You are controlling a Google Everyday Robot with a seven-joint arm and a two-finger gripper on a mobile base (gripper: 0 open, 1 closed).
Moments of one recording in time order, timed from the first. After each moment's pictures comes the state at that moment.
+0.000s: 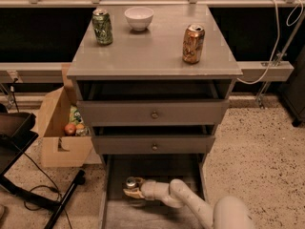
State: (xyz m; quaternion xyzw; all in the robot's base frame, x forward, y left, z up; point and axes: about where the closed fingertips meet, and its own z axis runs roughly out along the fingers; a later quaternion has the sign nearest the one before) arm 0.582 0.117 0.186 -0.44 0.63 0.42 0.48
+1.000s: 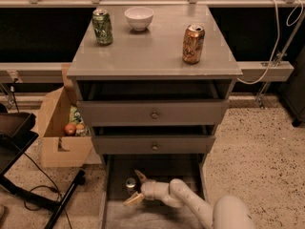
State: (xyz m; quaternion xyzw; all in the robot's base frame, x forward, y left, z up) arm 0.581 0.121 0.186 -0.43 0.64 0.43 0.47
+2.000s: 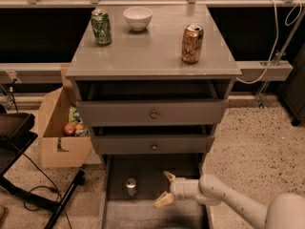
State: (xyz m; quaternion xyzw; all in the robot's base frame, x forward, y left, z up) arm 0.546 -0.020 0.250 -0.45 0.72 0.36 0.39
